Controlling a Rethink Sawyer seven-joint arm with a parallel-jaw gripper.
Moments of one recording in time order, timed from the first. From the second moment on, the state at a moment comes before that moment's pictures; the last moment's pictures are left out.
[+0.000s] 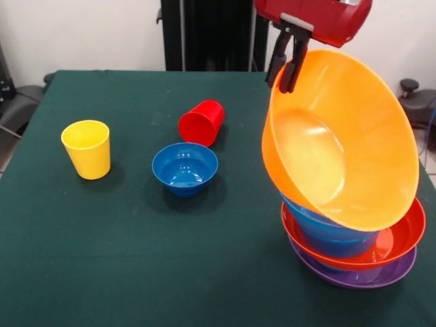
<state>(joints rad) 0.07 -0.51 -0.38 1.08 0.20 0.98 2.16</state>
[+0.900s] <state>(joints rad) -0.11 -0.60 -0.36 1.08 0.18 0.99 2.16</state>
